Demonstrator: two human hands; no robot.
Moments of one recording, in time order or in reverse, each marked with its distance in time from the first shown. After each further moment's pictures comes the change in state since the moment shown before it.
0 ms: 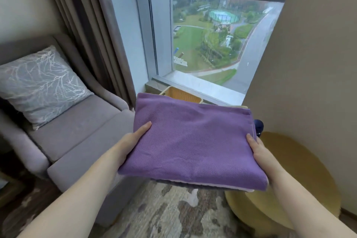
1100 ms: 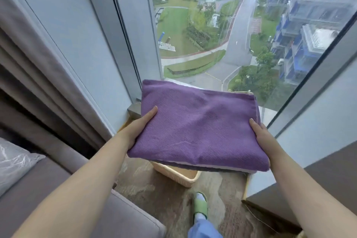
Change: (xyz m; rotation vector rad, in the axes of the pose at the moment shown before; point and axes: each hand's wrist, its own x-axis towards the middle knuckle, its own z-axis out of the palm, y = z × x) left_hand 0.560 0.298 0.025 -0.038 -0.290 -0.075; right_hand 0.564 -0.148 0.088 0.015 0.134 0.055
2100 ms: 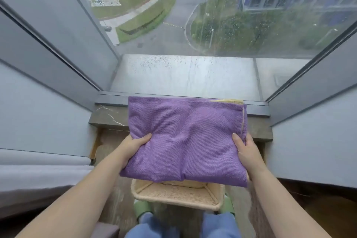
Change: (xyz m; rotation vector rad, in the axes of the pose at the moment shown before) left_hand 0.369 -0.011 -0.072 0.312 0.000 -0.196; right_hand 0.221 0.126 0.139 0.121 0.327 0.189
